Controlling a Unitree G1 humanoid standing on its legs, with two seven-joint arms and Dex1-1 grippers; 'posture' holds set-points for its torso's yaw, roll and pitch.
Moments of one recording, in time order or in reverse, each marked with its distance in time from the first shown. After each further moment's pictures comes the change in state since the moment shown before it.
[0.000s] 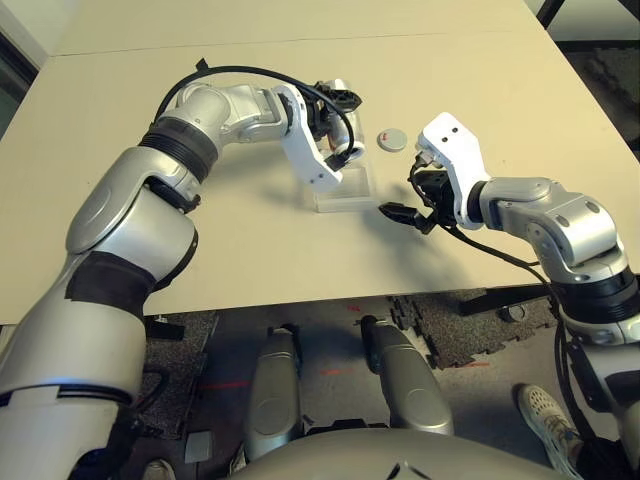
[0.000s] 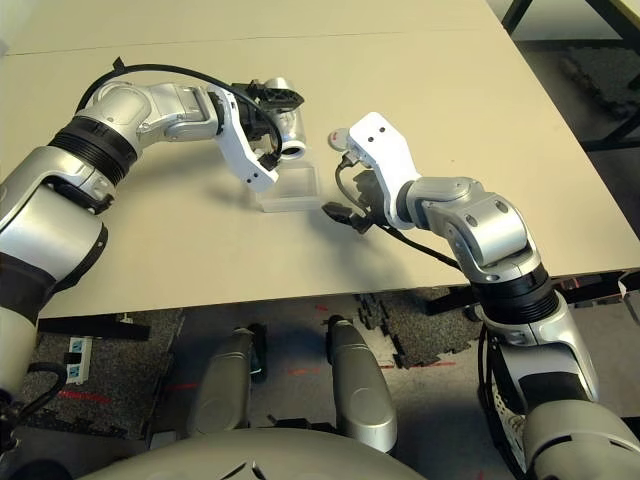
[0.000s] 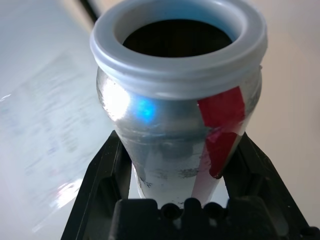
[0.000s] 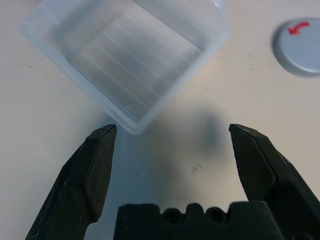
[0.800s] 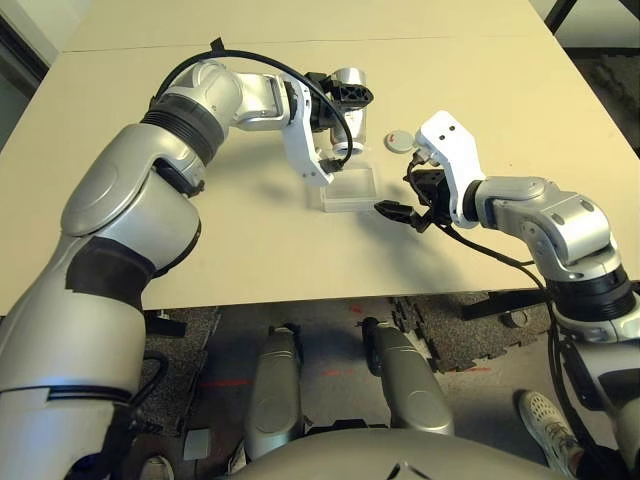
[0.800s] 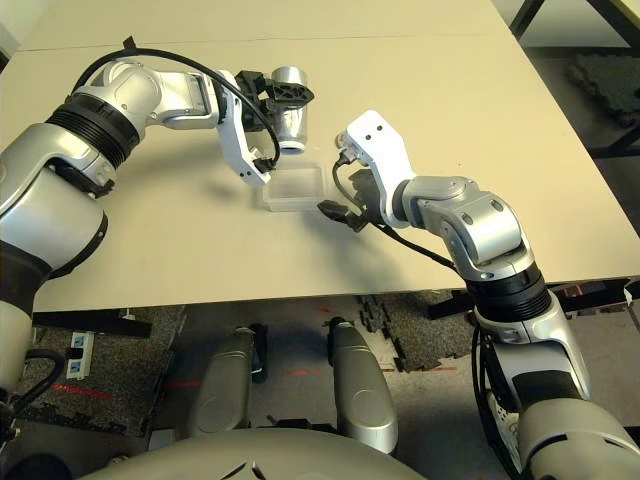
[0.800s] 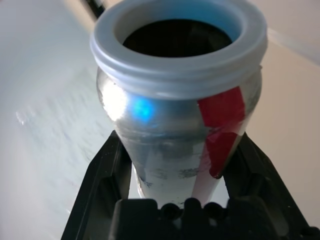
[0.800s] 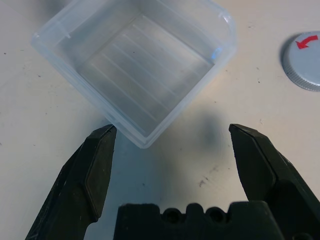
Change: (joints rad) left arm 0.061 -0.050 0.089 0.047 -0.128 -0.064 -0.077; right arm -0.014 0.003 -0.002 0.019 0.000 -0.006 0.012
